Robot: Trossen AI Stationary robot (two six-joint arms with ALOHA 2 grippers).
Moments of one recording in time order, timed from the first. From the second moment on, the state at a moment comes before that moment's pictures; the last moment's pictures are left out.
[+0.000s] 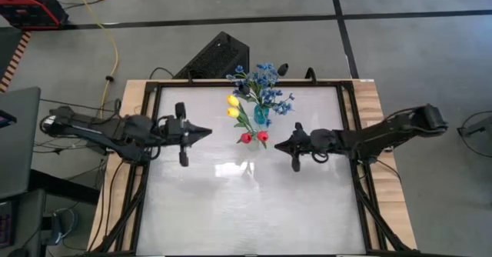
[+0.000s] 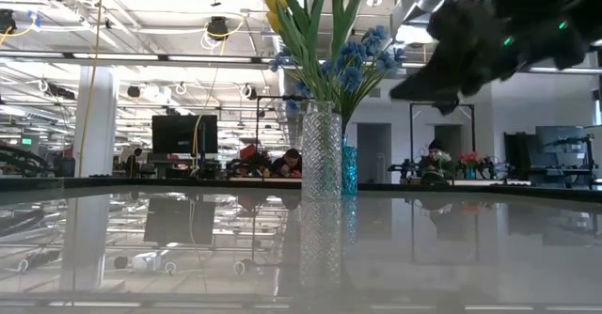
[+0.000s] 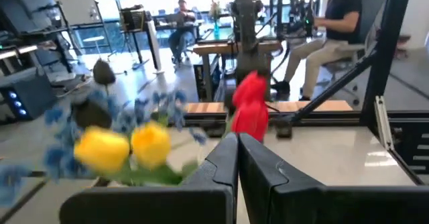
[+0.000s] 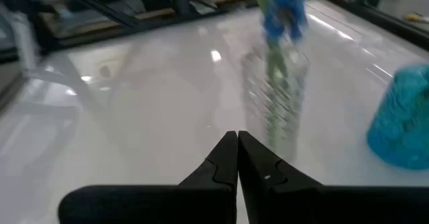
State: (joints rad) left arm -0.20 0.88 0.85 -0.01 -0.38 0.06; right arm 0.06 1.22 0.36 0.52 0.17 0.24
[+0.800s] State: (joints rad) left arm -0.20 0.36 0.06 0.34 -0.38 -0.18; right arm 0.32 0.52 0.35 -0.23 0.50 0.39
